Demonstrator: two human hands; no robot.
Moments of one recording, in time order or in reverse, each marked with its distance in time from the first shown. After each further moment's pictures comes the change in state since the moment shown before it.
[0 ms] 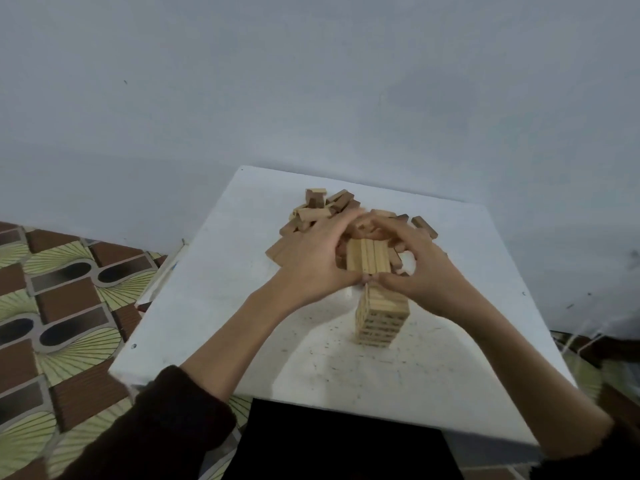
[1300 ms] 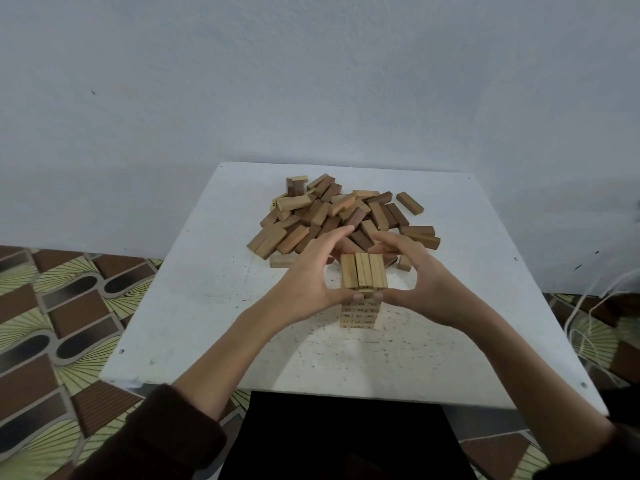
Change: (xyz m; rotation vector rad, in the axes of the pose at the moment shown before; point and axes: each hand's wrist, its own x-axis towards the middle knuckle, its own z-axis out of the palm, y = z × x) left_hand -0.017 0.001 0.041 -0.033 -0.154 -0.057; right_hand -0.038 0.059 0.001 0.117 -0.036 0.021
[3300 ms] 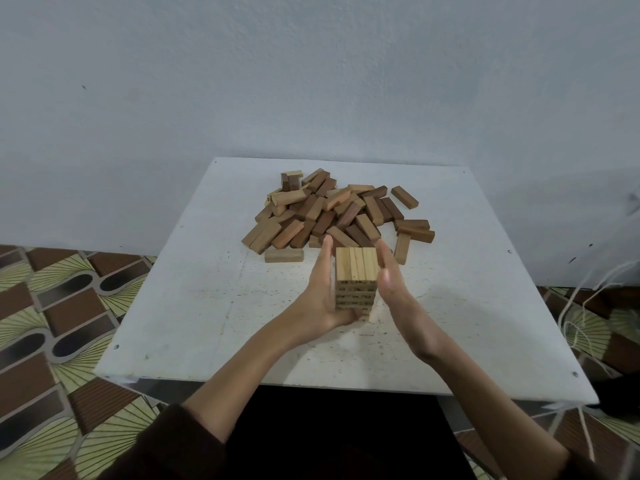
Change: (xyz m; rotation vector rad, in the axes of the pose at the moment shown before) left_hand -0.021 0.000 0.032 -0.265 -0.137 -0.244; right_hand -0.026 -0.009 0.046 0.559 0.036 0.104
